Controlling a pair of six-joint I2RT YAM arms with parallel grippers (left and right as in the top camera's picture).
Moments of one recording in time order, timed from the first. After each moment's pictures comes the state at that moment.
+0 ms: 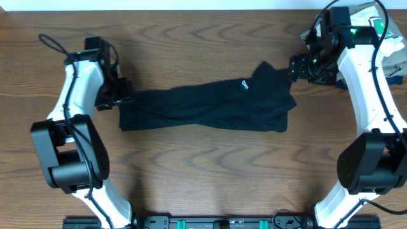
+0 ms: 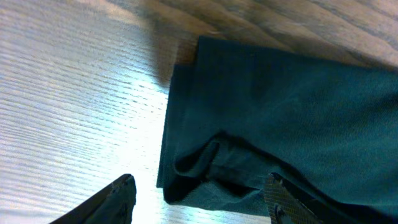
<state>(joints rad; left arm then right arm) 0.15 1.94 1.47 -1.06 0.06 -0.14 0.02 1.90 1.76 -1.24 -0.15 0.12</state>
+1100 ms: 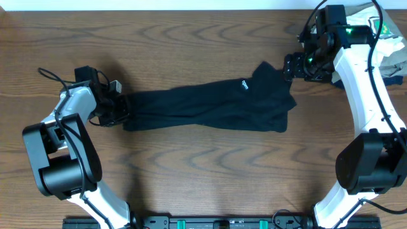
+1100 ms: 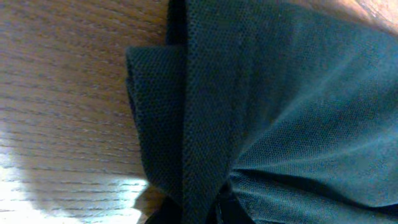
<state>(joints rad) 0.28 1.92 1.14 -0.72 0.36 -0.05 0.04 1.90 1.76 -1.21 -0.17 0.08</state>
